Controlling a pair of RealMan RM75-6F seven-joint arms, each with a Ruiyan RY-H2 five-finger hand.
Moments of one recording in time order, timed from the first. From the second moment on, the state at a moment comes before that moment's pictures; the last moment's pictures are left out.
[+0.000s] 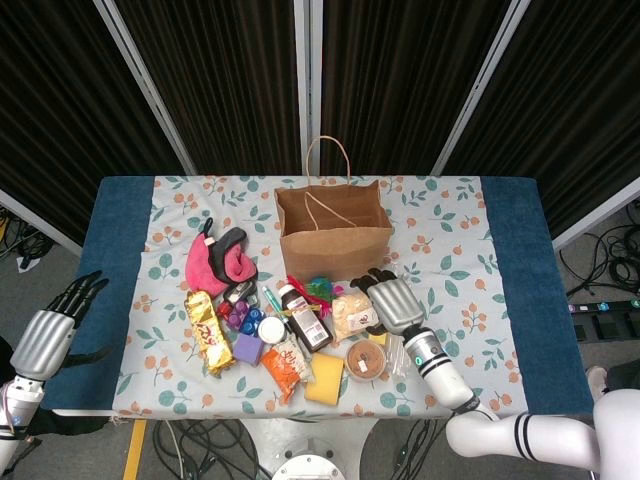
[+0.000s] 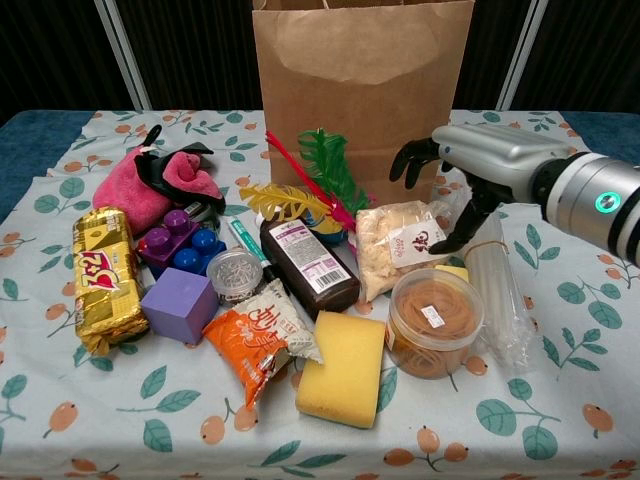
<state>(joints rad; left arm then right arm) -0.20 -1.27 0.03 -1.21 1.67 1.55 -0.40 0.74 -1.59 0.12 -1.59 -1.01 1.03 -0.47</state>
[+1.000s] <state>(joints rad) -0.20 -1.28 0.03 -1.18 1.66 1.56 -0.43 0.72 -1.67 0.14 -1.56 -1.00 1.13 -0.59</state>
